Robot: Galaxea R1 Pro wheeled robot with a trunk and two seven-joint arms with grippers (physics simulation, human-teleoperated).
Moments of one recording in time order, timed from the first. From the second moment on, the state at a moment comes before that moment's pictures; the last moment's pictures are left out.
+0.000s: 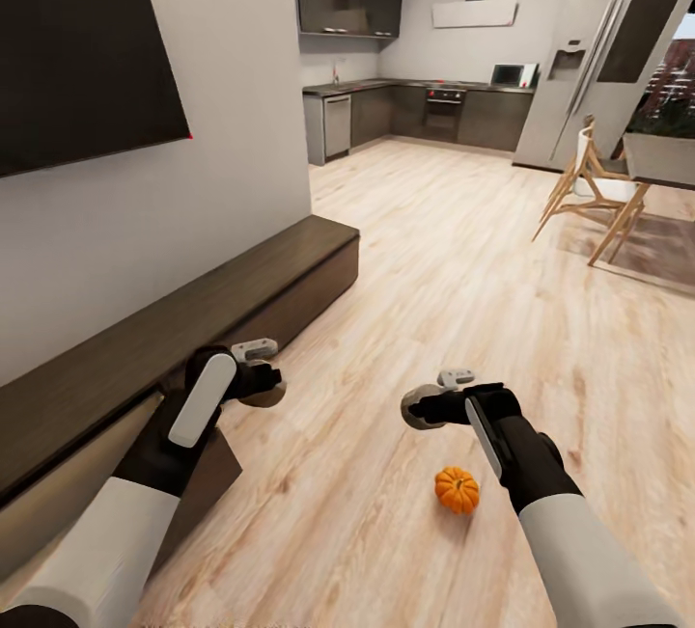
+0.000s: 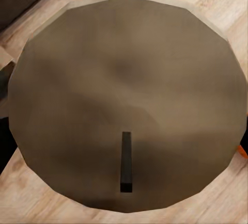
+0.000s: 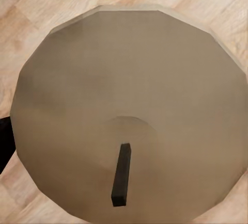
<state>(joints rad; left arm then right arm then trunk) -0.77 0.02 -0.23 -1.27 0.94 1.01 0.85 -0.72 -0.01 0.06 -1.01 0.08 0.87 0.25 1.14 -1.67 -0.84</state>
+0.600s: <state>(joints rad) -0.77 0.02 -0.23 -1.26 0.94 1.01 0.85 -0.72 -0.01 0.06 -1.02 0.08 0.87 0.25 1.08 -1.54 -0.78</state>
